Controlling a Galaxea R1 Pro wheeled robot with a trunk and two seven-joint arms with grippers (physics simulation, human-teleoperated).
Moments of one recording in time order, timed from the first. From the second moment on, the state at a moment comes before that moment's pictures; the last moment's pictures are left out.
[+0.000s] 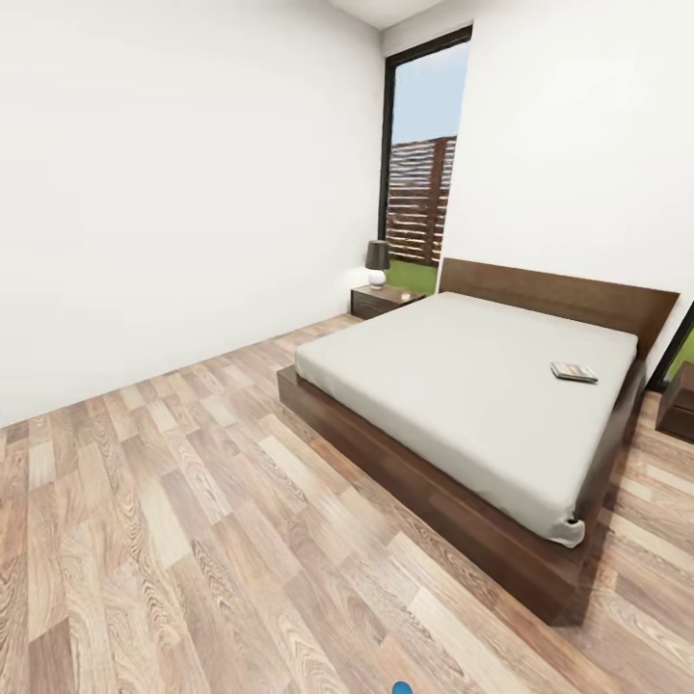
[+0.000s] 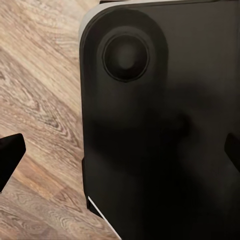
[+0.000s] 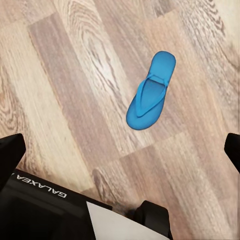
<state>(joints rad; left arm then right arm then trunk) -0.01 0.02 0.00 -0.01 0.00 -0.12 0.00 -0.27 0.11 0.00 -0.26 0.32 0.01 0.11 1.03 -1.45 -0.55</state>
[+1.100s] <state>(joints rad) -0.01 0.02 0.00 -0.01 0.00 -0.12 0.00 -0.27 0.11 0.00 -0.26 0.32 0.01 0.11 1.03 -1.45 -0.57</state>
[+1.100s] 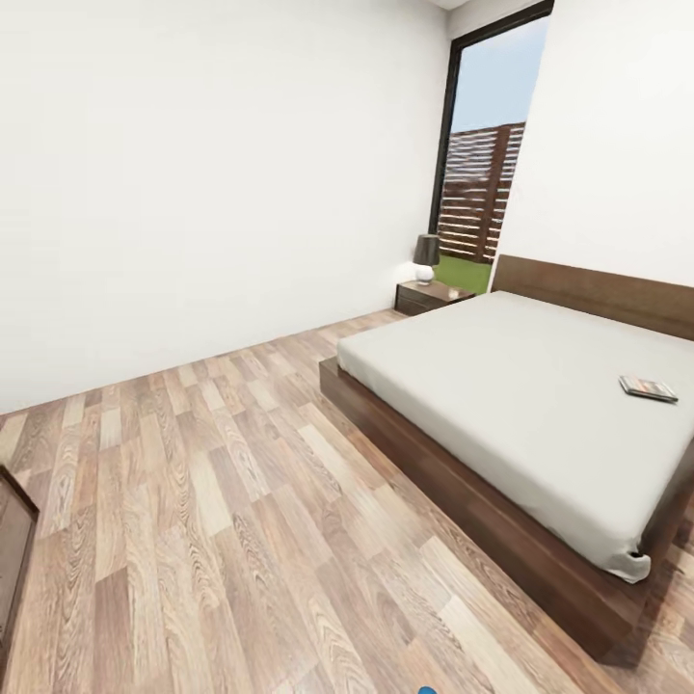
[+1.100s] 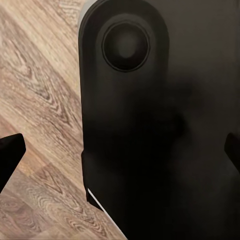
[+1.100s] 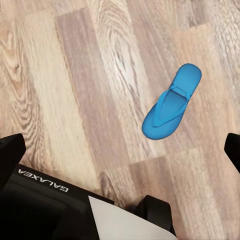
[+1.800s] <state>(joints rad) -0.01 0.02 0.01 -0.01 0.00 -0.12 0.00 -0.27 0.11 0.00 -0.26 0.32 0.01 0.11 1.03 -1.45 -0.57</state>
